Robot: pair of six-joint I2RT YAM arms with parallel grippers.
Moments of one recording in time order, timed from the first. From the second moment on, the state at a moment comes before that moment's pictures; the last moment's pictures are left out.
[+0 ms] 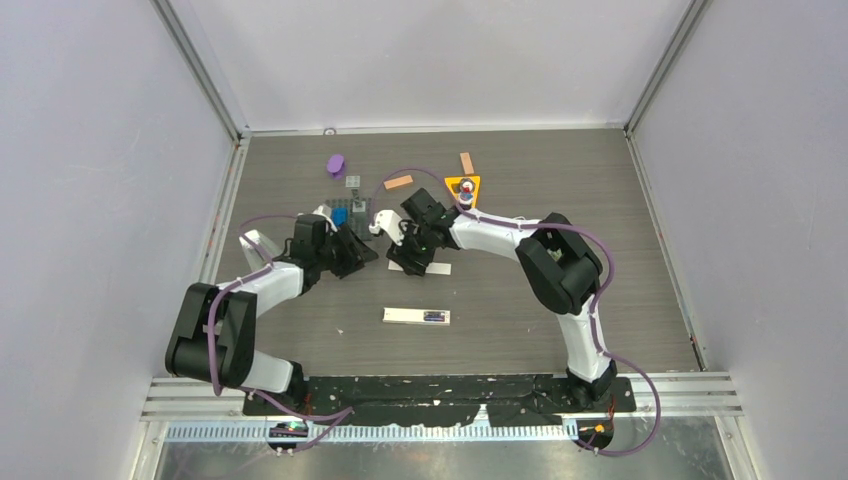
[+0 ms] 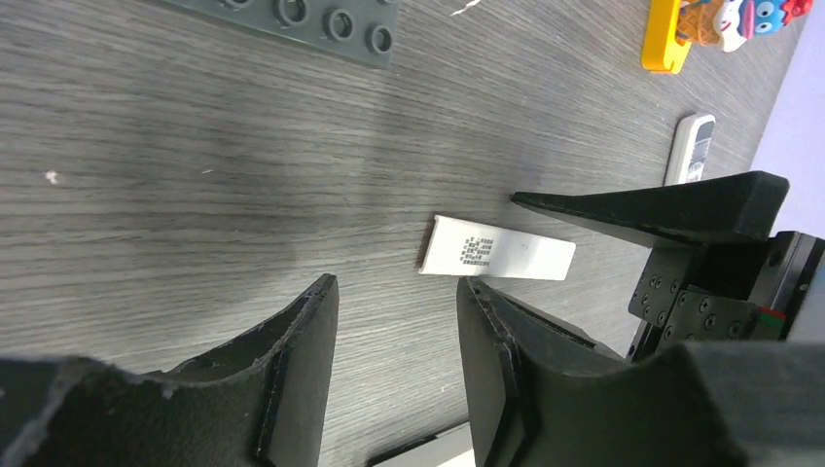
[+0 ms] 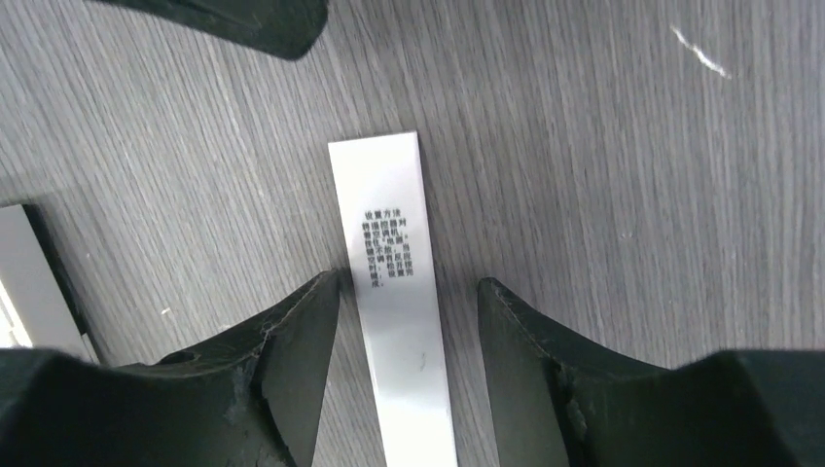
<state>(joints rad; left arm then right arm) -0.21 1.43 0.57 0.11 0.31 -0.79 0.79 2.07 1.45 -0.38 -0.29 -0.47</state>
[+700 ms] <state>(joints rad) -0.21 1.43 0.56 0.19 0.34 -0.79 0.80 2.15 1.59 -0.48 -0.25 -0.45</state>
